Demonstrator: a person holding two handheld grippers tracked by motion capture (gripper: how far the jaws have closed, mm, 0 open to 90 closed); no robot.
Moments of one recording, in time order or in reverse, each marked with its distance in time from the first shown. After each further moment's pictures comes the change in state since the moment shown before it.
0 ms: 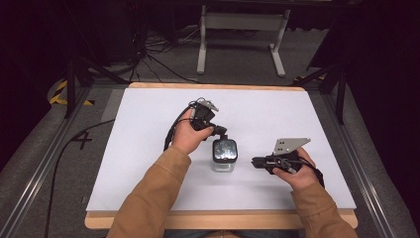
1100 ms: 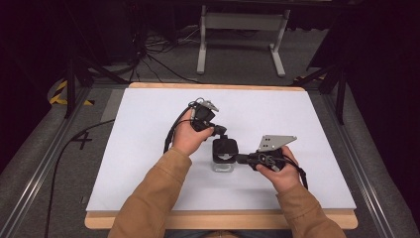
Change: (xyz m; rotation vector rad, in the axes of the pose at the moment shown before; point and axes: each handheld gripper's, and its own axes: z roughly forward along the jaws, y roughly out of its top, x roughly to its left) left arm -0.008 -0.002 -0.010 -0.028 0.053 0.005; right arm 0.019 0.033 0.026 -0.108 0.016 0.032
